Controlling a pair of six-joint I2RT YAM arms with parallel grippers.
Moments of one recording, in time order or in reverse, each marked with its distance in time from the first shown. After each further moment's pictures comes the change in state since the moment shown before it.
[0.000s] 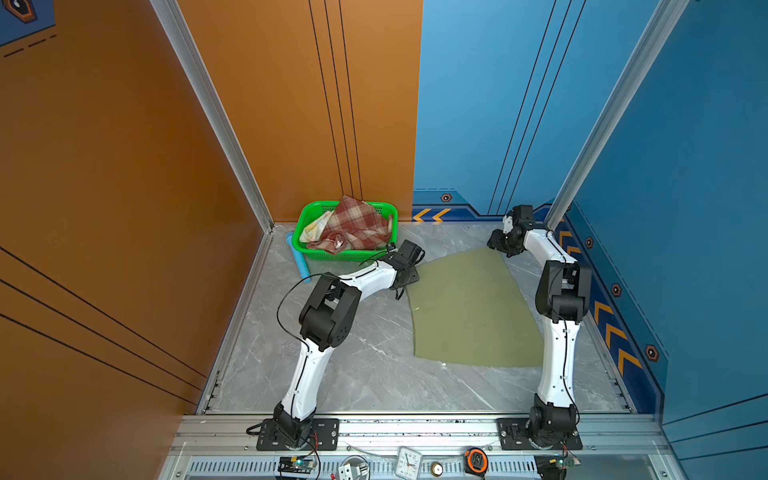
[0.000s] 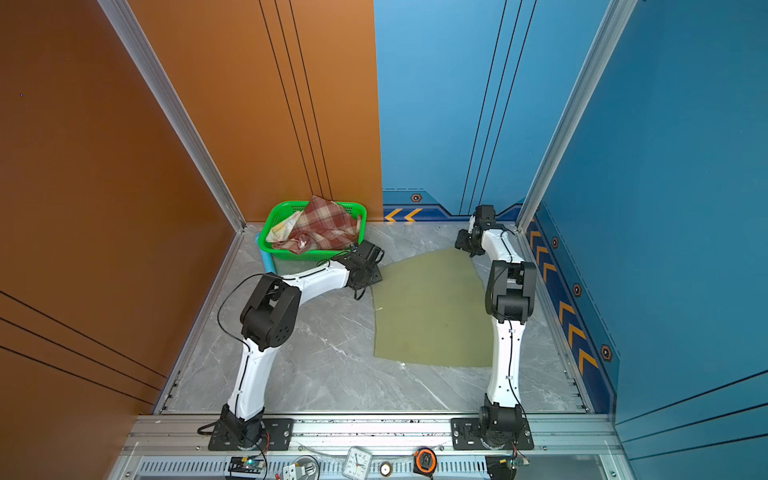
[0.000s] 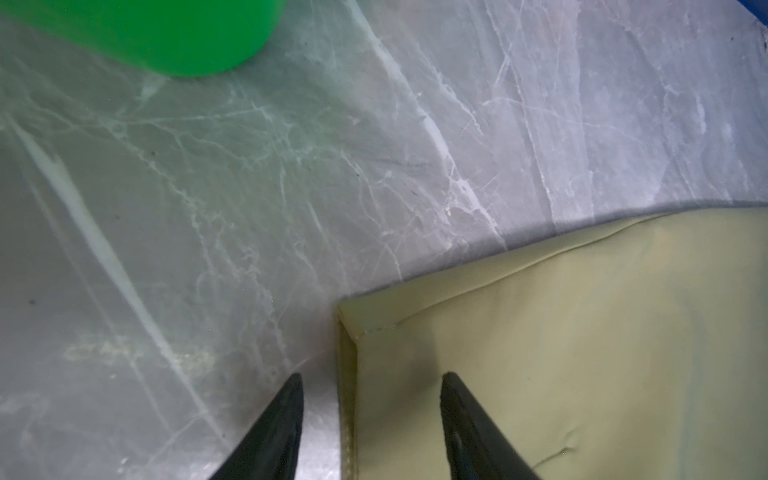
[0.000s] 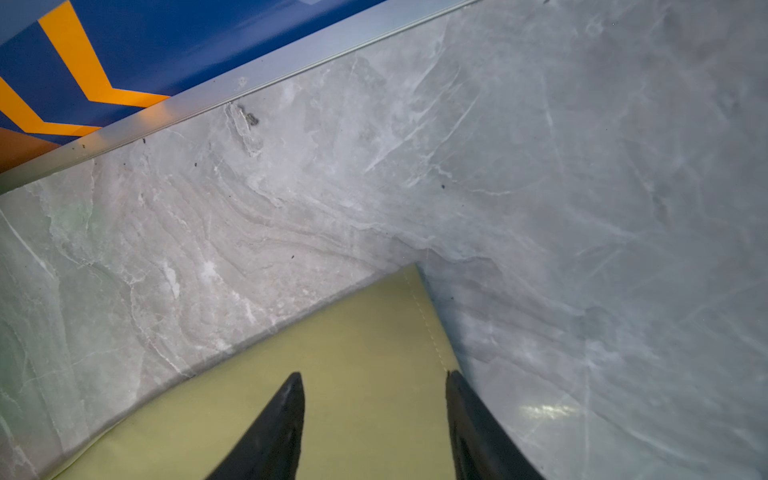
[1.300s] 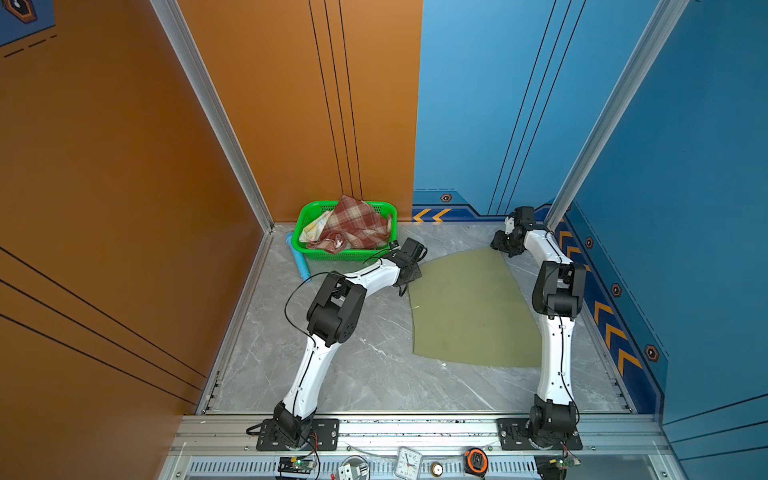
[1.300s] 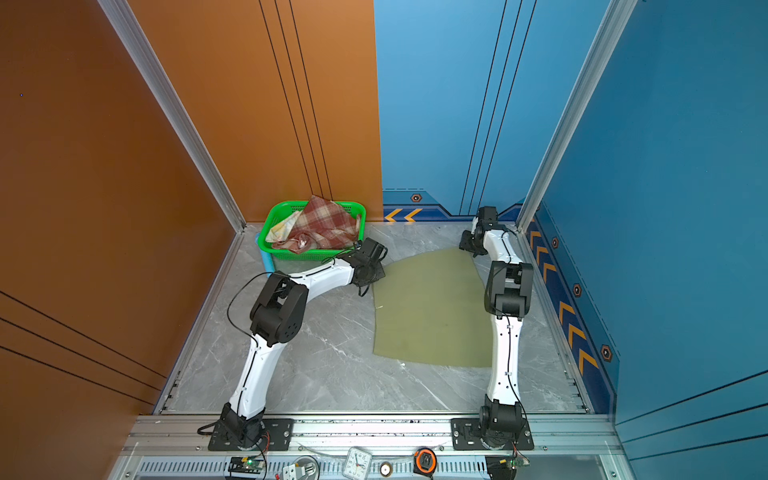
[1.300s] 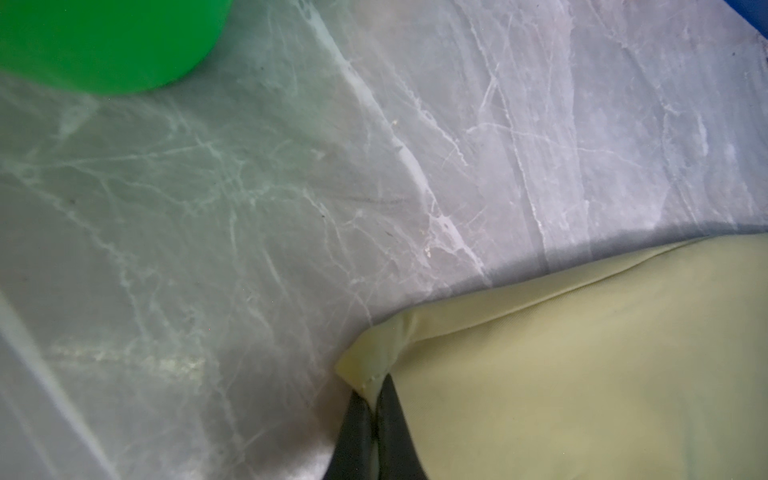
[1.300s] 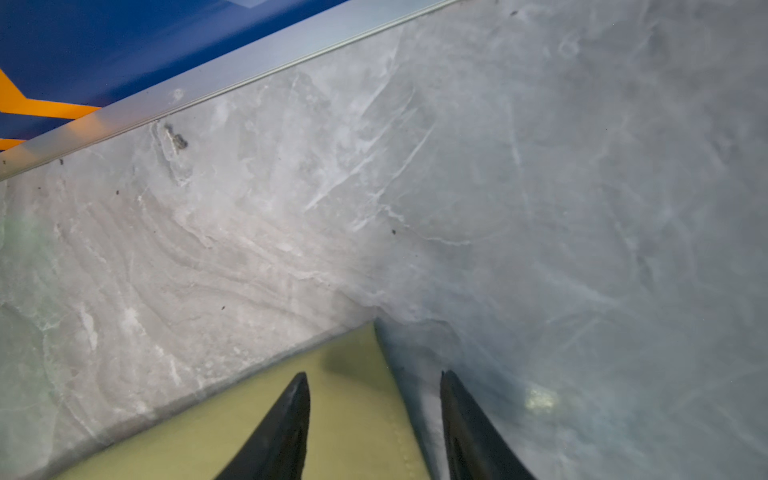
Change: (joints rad) left arm 0.002 0.080 0.100 -0.009 0.000 0.013; right arm -0.032 0.130 0.154 -0.041 0.023 -0.032
